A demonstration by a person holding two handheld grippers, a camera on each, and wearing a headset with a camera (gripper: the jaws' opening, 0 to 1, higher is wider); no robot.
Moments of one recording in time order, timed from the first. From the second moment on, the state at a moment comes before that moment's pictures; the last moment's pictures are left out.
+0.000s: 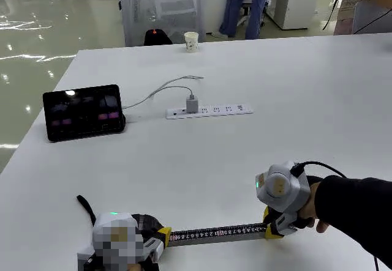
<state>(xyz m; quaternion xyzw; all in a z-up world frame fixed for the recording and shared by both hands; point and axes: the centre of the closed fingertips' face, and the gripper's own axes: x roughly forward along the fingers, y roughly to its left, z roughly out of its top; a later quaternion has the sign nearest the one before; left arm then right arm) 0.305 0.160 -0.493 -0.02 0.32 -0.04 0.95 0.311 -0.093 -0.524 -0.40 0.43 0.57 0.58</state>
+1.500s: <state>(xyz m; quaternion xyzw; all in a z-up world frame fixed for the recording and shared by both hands) 0.305 0.161 -0.495 -0.02 0.32 -0.04 0.95 0.311 -0.078 -0.524 -0.40 0.43 0.57 0.57</state>
